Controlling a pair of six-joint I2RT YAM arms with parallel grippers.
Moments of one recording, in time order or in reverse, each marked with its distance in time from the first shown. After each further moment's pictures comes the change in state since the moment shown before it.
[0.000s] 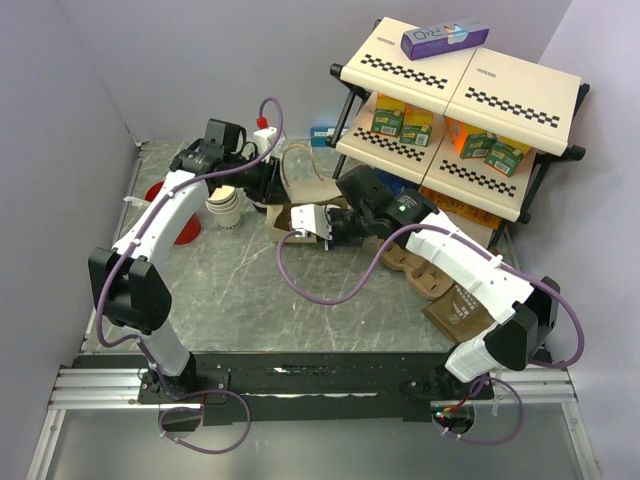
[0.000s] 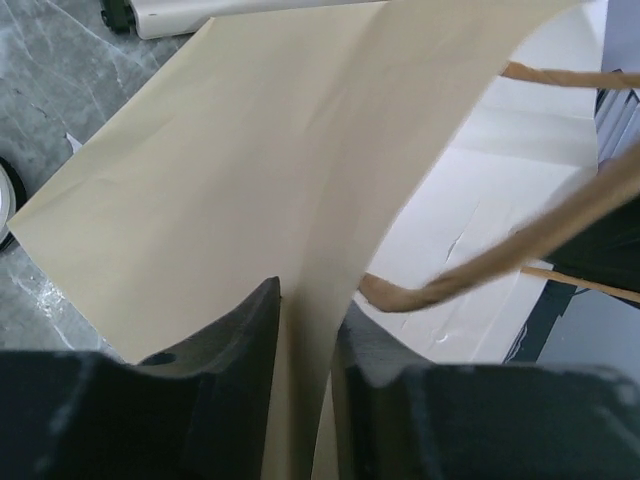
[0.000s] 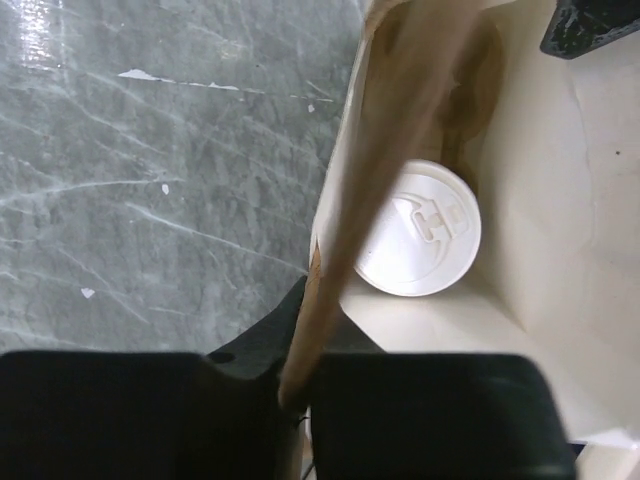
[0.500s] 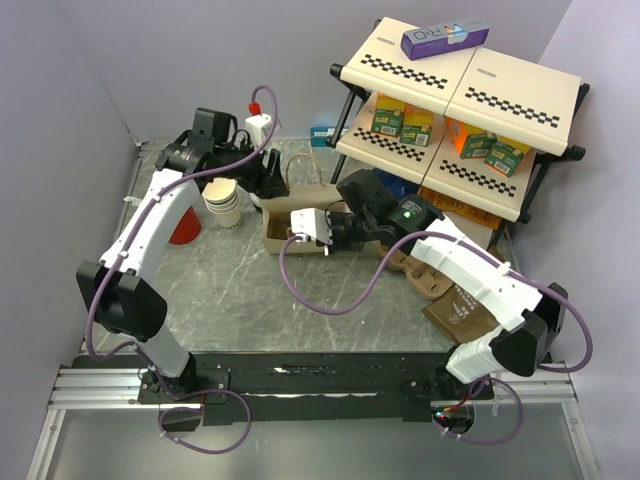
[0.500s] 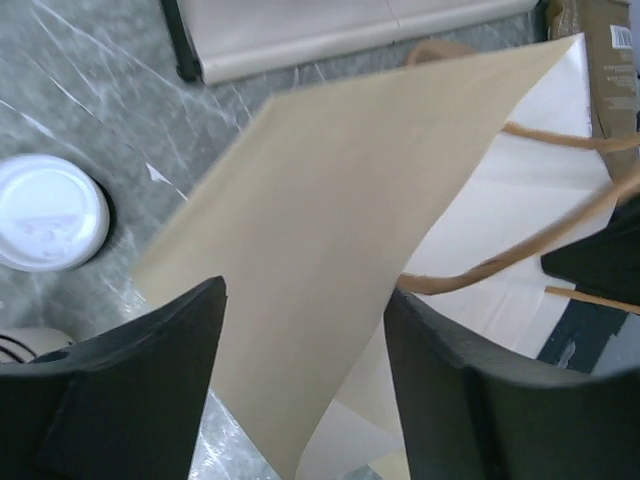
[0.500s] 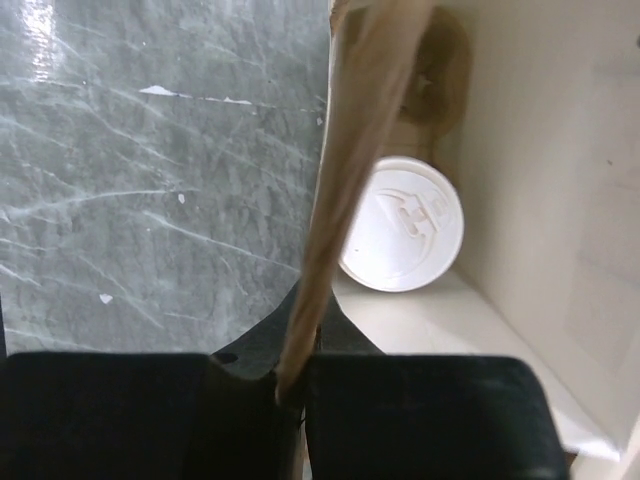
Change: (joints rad) left arm 0.002 -0.047 0.081 -0.049 -0.090 0.062; right arm 0.032 -0.038 -0.017 0.009 0.009 0.031
